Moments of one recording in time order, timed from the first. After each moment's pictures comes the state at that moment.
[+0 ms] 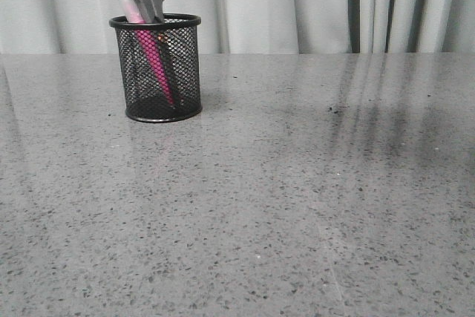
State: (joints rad) left arm -0.37 0.25 -0.77 -0.15 0.64 0.24; right arm 0.65 1.19 -1.02 -0.25 0.00 0.16
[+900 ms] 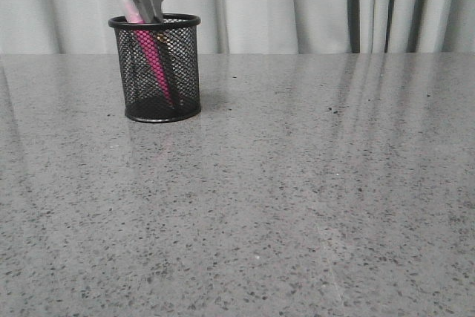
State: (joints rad) left arm -0.35 -0.01 -0.41 -0.15 0.70 0.23; right arm 0.65 0.38 -0.39 -0.28 0.17 0.16
